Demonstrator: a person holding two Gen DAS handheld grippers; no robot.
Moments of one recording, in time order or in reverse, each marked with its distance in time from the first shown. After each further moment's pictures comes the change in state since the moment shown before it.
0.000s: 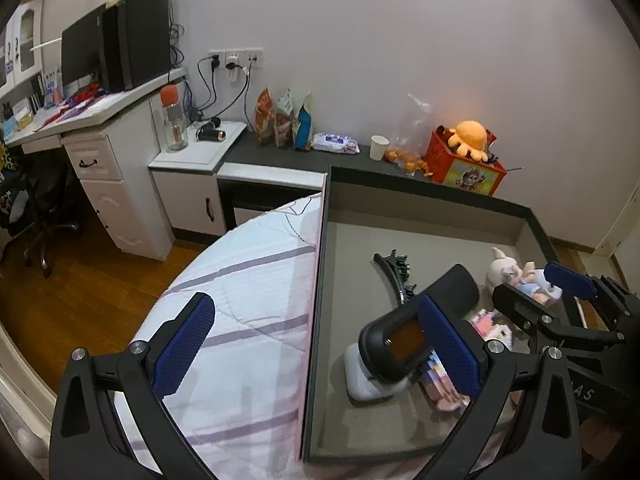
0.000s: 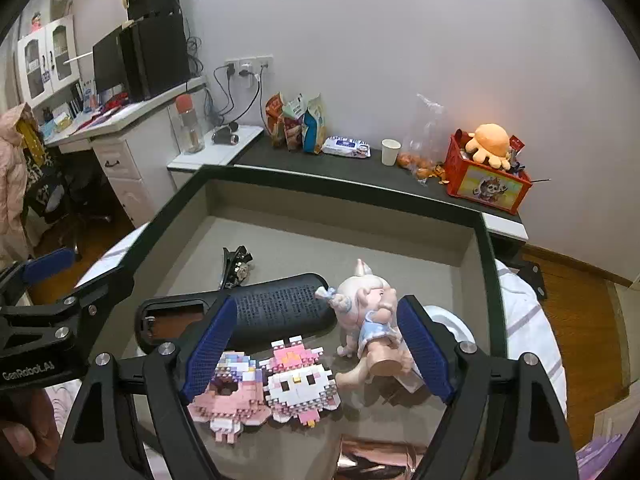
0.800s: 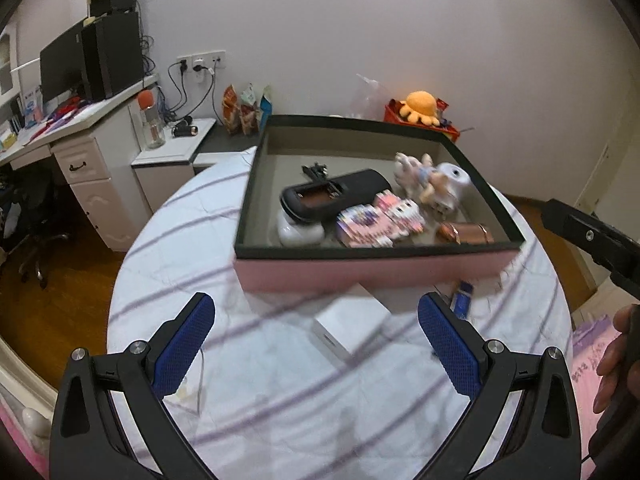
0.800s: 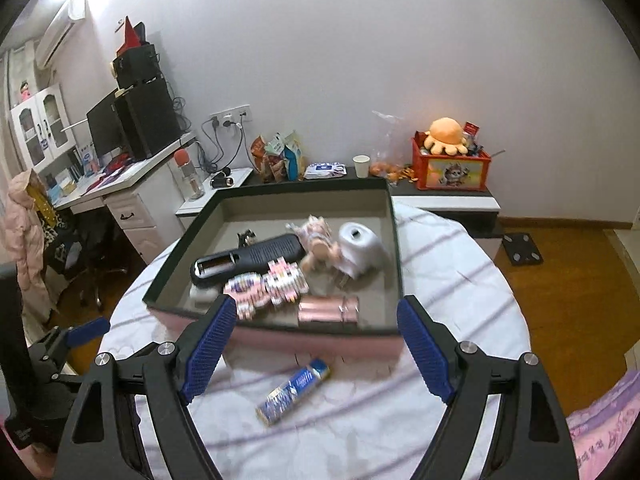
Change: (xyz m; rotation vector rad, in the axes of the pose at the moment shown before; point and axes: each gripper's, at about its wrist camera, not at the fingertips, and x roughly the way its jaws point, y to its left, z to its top) left arm -0.093 -0.043 -0.098 0.118 0.031 -0.074; right arm -0.134 -0.036 -0.081 0.194 -0.123 0.018
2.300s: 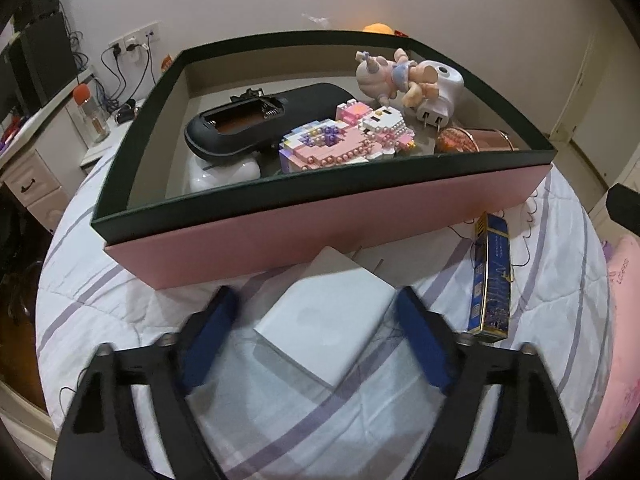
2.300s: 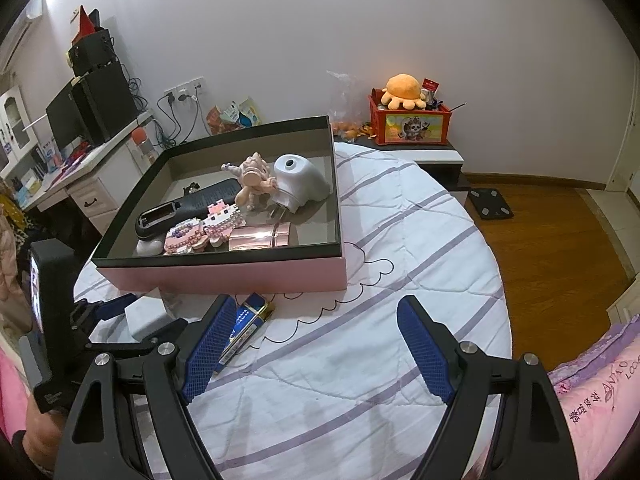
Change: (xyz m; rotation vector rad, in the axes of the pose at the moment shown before) left arm 0.092 -0.022 -0.013 0.179 0.170 -0.087; right arm 0.011 -0.034 -0.039 0.076 0.116 -0.116
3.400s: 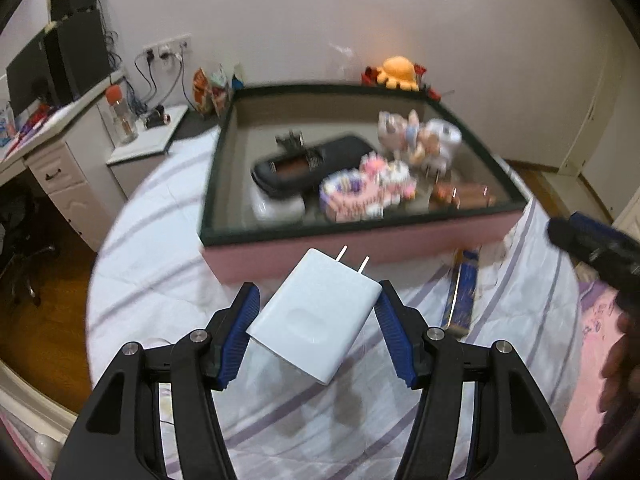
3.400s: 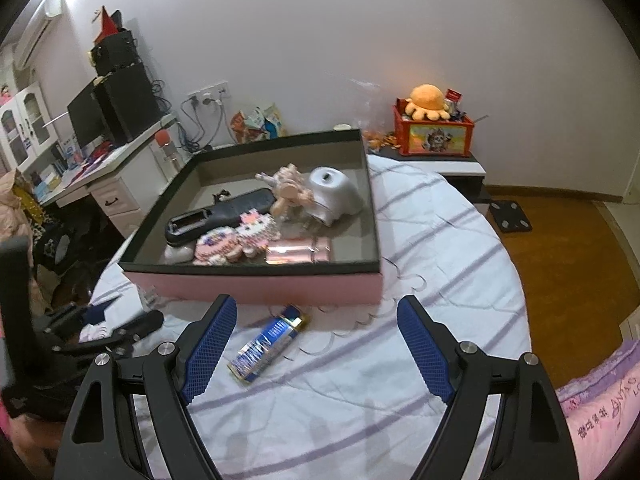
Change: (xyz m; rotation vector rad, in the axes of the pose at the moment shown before) left arm -0.074 0.014 -0.001 -0.090 -0.088 0.033; right arm -0.003 0.020 0.009 -0.043 -0.031 0.080
